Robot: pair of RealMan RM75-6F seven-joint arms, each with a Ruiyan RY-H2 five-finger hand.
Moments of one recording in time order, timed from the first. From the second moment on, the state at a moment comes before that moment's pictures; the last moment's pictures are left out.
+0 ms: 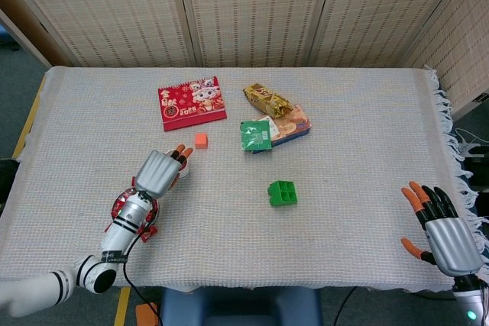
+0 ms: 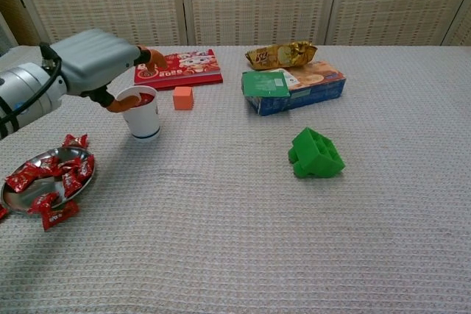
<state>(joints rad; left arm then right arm) -0.70 -1.57 -0.19 -1.38 1.32 1.08 0.61 0.06 -1.05 -0.02 -1.65 -1.63 1.49 -0.03</state>
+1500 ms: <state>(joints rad) -0.20 -1.63 0.11 -1.00 1.55 1.40 0.19 0.07 -1.07 -0.04 -1.66 -1.66 1.47 -0.07</state>
